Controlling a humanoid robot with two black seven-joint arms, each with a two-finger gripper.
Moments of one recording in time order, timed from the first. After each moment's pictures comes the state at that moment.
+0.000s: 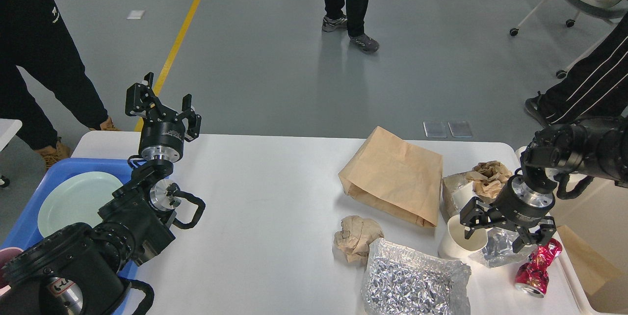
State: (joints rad) left arm -0.89 -0.06 -0.66 0.01 -0.14 -0.44 -0.70; right arm 1.45 -0.26 -1.38 0.89 0.03 0.78 0.04
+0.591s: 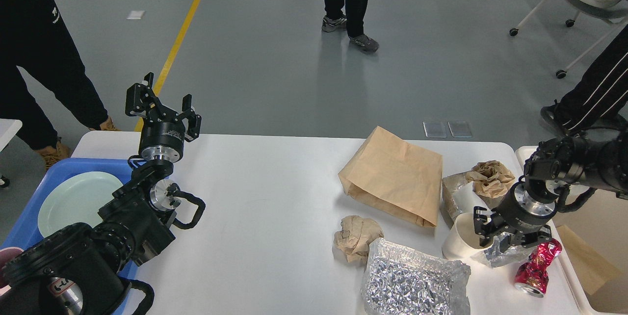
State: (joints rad) left arm -0.89 -0.06 -0.66 0.01 -0.14 -0.44 -0.70; right arm 1.41 -0.27 -1.38 0.90 0.04 0.64 0.03
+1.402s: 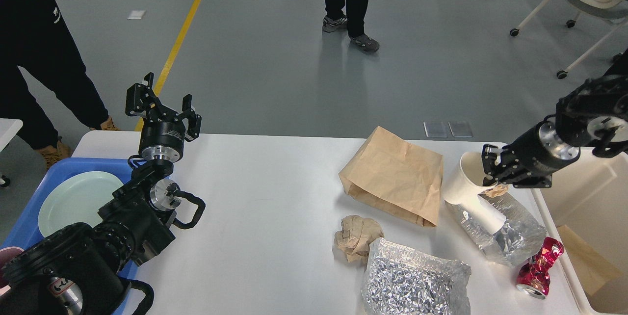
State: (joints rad) left arm -0.89 -0.06 -0.66 0.01 -0.14 -0.44 -0.70; right arm 1.78 -0.49 -1.27 1.07 0.04 0.67 0.03
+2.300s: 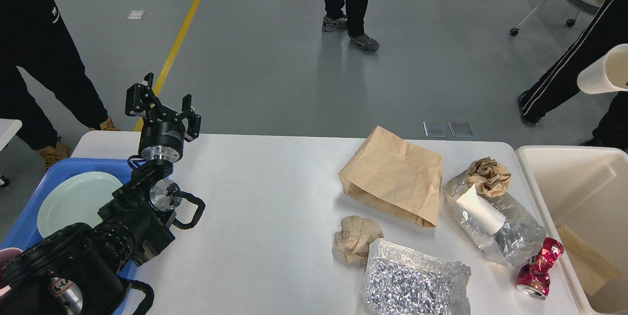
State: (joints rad) left arm -0.89 -0.06 -0.66 0.01 -0.14 -0.44 -0.70; right arm 1.67 -0.75 -1.30 0.64 0.04 0.47 0.03
